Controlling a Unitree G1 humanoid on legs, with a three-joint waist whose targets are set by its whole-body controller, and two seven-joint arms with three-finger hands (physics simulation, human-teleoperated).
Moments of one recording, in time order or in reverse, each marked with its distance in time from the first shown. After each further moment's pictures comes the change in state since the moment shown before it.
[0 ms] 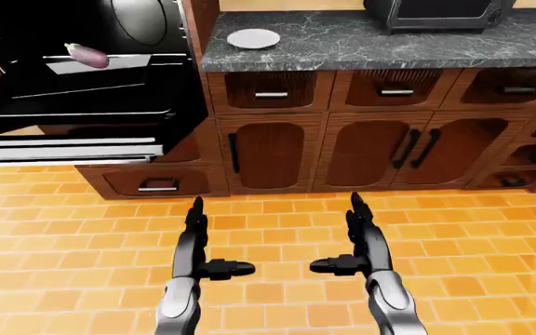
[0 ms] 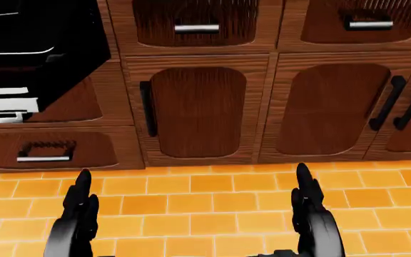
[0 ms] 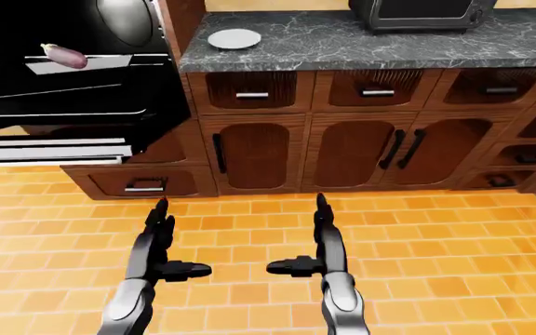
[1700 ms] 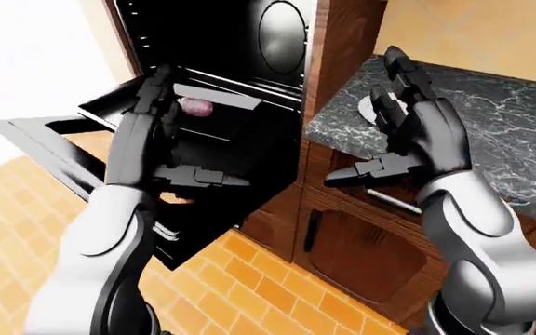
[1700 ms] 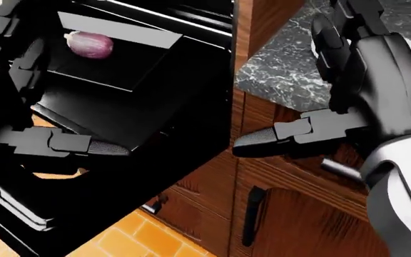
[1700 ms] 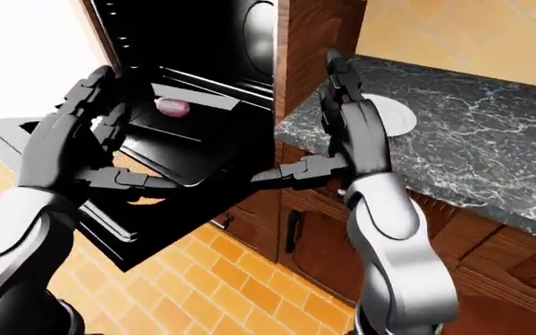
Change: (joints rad) left arm -0.603 0.158 0.090 -0.964 -0.029 1.261 -0.009; right arm -0.570 -0.149 -0.090 -0.878 0.114 1.036 -0.018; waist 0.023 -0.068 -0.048
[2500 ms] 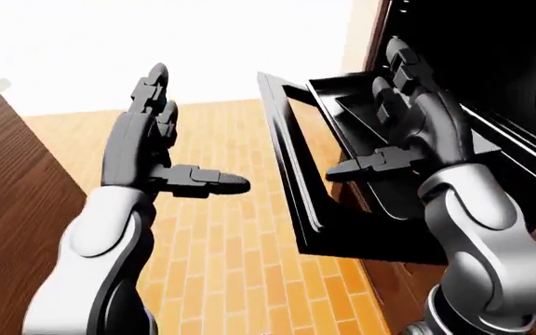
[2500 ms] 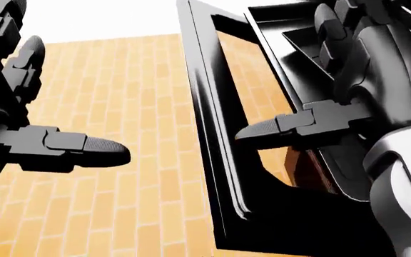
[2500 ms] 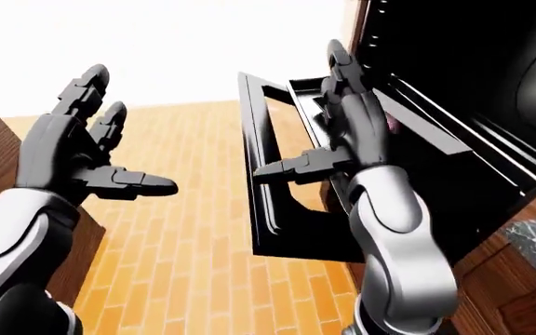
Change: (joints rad) left arm 0.022 0.004 0.018 0.013 -0.040 -0.053 0.036; right arm -0.031 -0.006 -0.007 0.022 -0.037 -0.008 0.036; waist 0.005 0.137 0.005
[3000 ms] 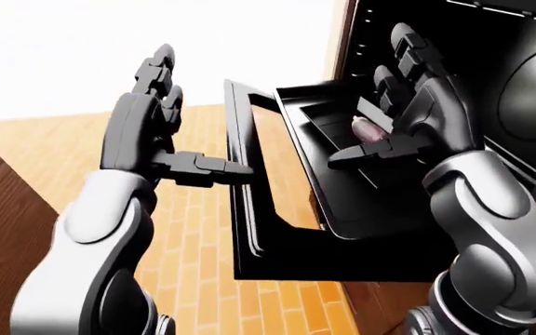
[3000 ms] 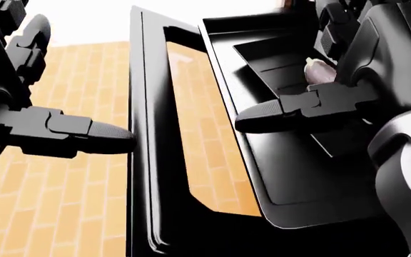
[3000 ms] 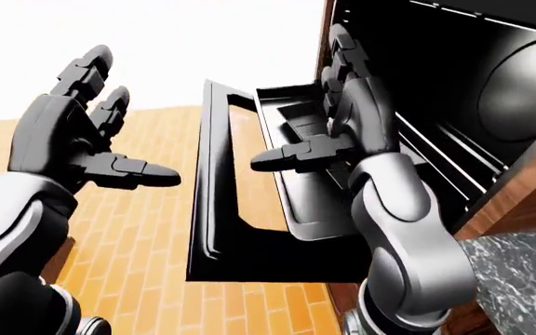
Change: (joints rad) left arm -0.112 0.024 -0.013 0.003 -0.013 0.083 -0.003; right arm -0.082 -0.026 -0.036 0.003 0.117 0.074 -0.079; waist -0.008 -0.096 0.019
